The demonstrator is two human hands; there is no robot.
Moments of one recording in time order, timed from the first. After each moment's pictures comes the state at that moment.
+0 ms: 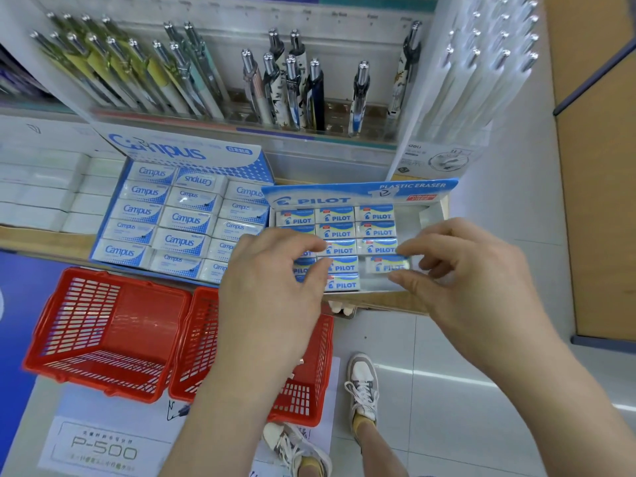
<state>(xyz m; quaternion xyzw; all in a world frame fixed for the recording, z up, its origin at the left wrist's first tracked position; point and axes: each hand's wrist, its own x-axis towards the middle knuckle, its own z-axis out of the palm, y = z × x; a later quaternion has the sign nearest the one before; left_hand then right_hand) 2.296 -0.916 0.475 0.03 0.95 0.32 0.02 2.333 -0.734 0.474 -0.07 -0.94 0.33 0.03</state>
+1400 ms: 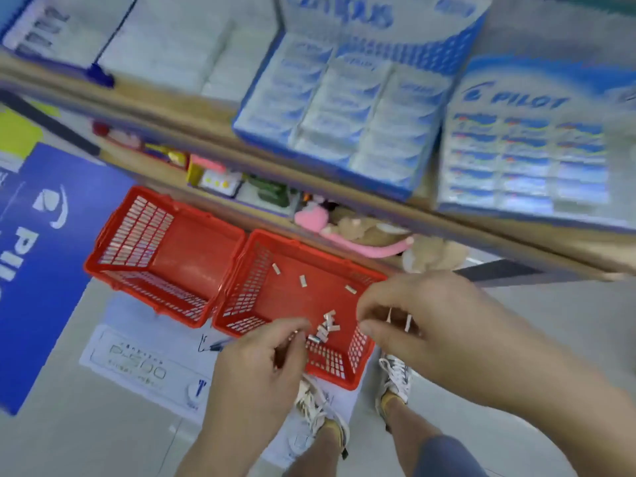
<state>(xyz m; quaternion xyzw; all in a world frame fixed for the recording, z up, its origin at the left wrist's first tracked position) 2.442 -1.085 0.382 -0.05 0.92 0.39 0.05 2.366 -0.880 0.439 0.24 -0.89 0.28 -0.28</state>
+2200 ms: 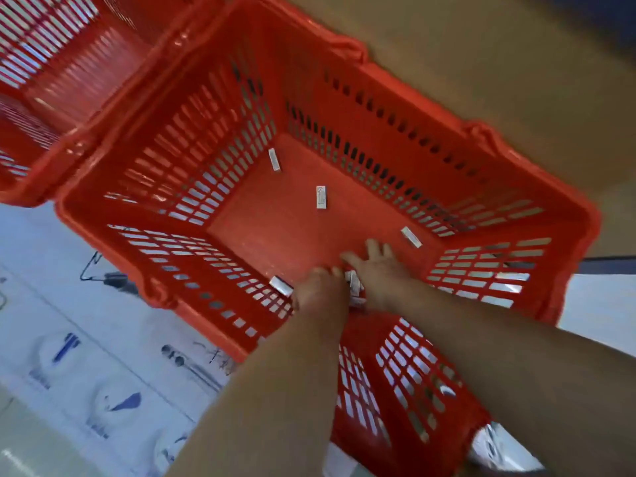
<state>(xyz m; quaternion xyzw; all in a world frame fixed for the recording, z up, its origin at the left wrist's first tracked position) 2.452 -1.087 -0.273 -0.07 0.88 0.07 0.46 2.401 -0.979 -0.254 0.26 -0.87 -0.02 -0.41</state>
